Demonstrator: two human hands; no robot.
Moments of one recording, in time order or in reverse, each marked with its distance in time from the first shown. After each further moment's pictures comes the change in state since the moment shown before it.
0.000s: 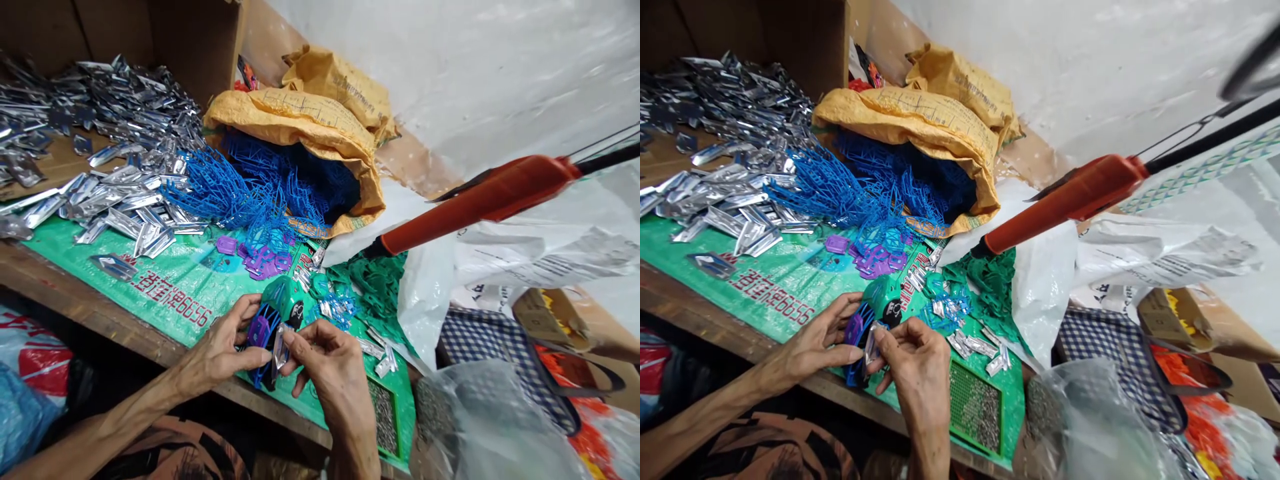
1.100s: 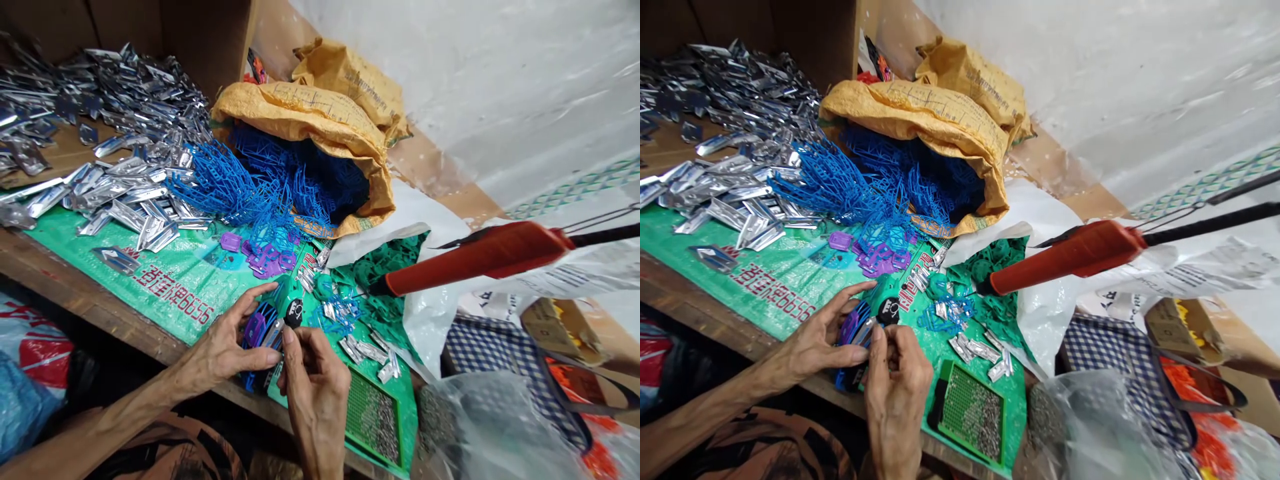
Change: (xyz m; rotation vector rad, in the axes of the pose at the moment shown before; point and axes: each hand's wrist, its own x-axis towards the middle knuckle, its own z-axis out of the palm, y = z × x) left_hand 0.001 -0.001 0.003 -0.024 0.033 0.131; right_hand -0.008 0.033 0.019 -0.329 0.200 -0.348
